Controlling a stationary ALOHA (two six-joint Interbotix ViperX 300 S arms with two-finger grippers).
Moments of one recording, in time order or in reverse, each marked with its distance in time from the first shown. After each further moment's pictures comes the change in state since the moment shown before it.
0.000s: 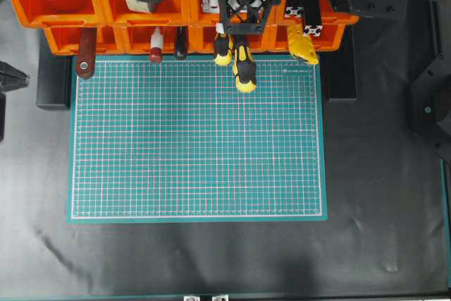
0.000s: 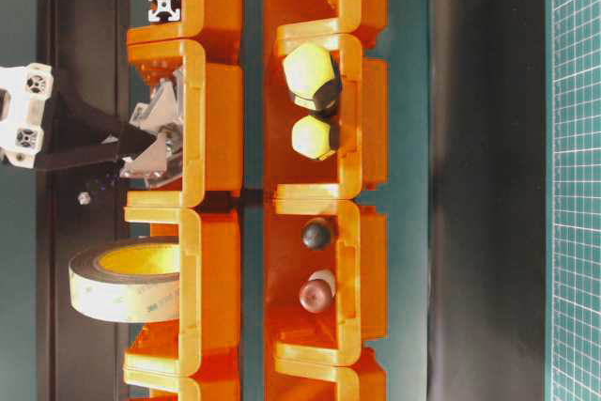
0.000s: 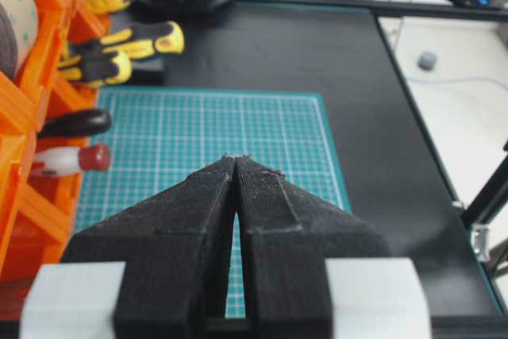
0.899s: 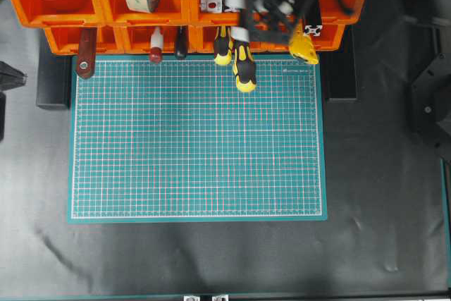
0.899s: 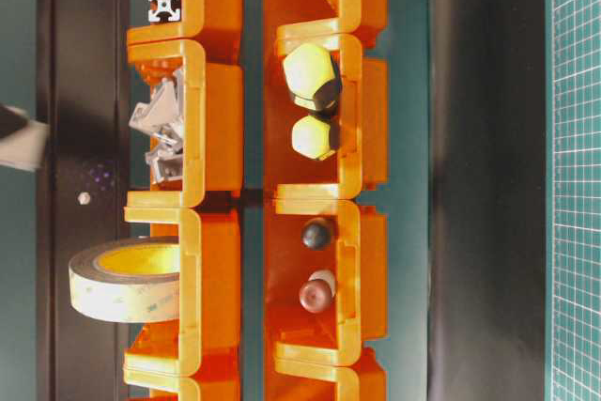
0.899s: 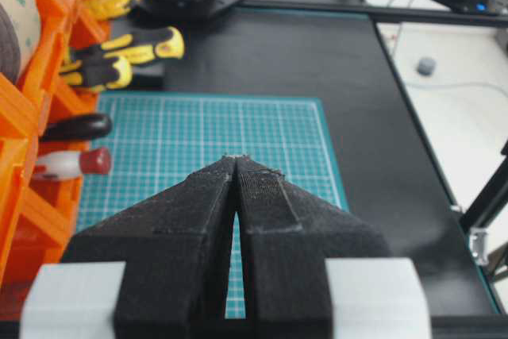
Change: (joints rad) left arm 0.000 -0.011 0.000 0.000 0.002 0.000; right arm 0.117 -0.124 -0.066 -0.037 0.020 0.126
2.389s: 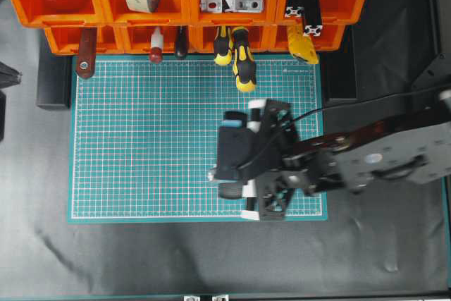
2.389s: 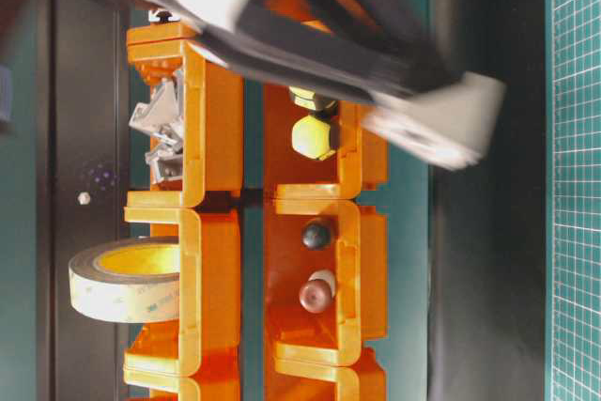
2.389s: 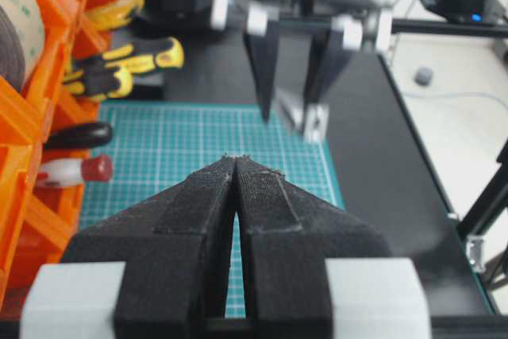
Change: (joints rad) left arm 0.000 -0.021 0.000 0.000 -0.002 0.005; right arm 0.310 0.005 0.830 -0.025 -0.923 0.698
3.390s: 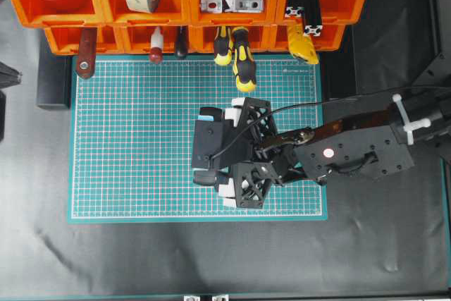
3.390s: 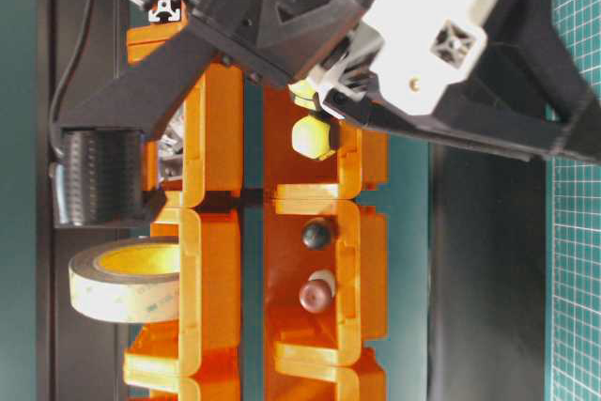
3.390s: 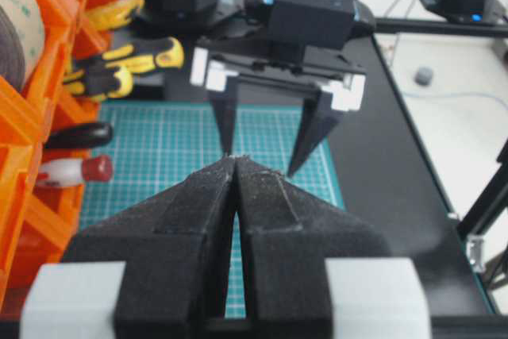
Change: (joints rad) left arm 0.000 0.000 0.000 0.000 0.002 0.006; right arm -0.054 0.097 -0.003 0.002 -0.051 0.002
